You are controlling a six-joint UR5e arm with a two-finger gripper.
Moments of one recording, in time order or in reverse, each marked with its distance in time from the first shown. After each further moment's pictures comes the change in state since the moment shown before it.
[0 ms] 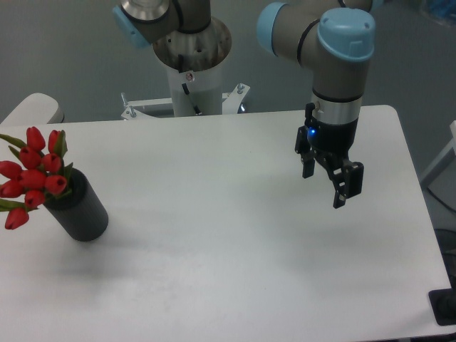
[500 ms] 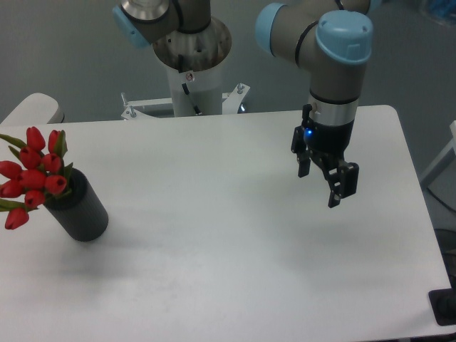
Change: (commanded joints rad) arm -0.015 0.024 -0.063 -0.008 -0.009 -0.063
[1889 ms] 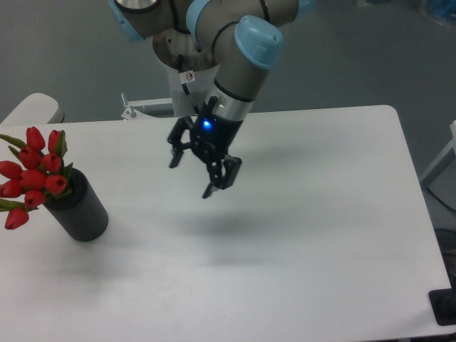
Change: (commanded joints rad) arm -0.147 0.192 -0.319 0.012 -0.613 -0.502
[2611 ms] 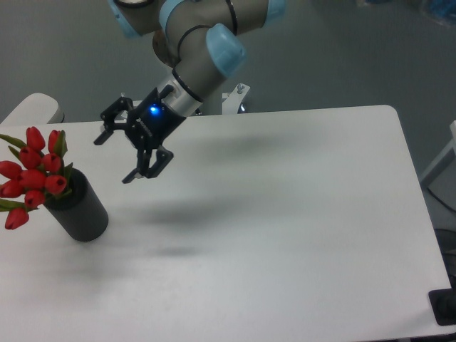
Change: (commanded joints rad) arm -0.141 -0.003 -0.074 0.048 -0.166 -0.015
